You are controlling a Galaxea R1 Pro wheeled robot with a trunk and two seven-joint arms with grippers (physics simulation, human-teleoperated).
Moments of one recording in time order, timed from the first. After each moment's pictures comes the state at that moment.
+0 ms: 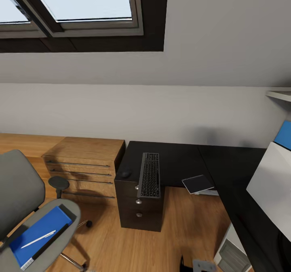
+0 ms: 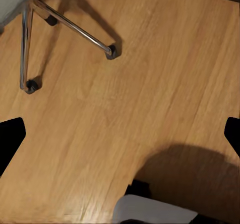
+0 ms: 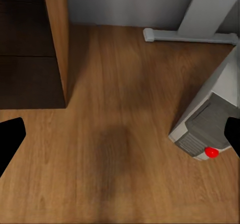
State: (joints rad) left arm -0.17 -0.12 0.37 -0.52 -0.24 0.03 0.22; right arm -0.18 0.08 0.28 -0.48 -0.12 -0.40 -0.46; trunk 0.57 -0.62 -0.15
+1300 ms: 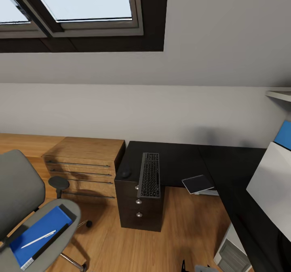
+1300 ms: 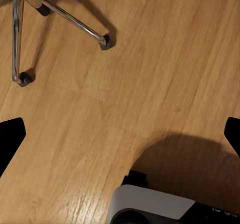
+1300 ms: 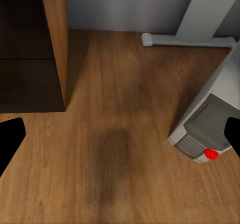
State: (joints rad) left arm -0.17 -0.11 0.37 -0.43 -0.24 -0.04 0.21; right arm -0.18 0.09 0.29 -0.41 -0.12 -0.51 -0.46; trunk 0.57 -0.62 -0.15
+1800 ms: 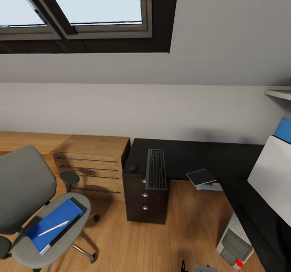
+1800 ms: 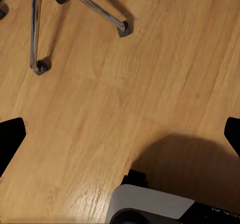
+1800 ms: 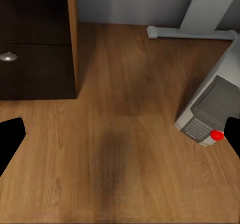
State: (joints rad) left arm -0.17 -0.11 0.37 -0.43 -0.24 -0.04 0.21; right arm -0.18 0.09 0.29 -0.41 -0.12 -0.51 -0.46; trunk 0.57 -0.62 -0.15
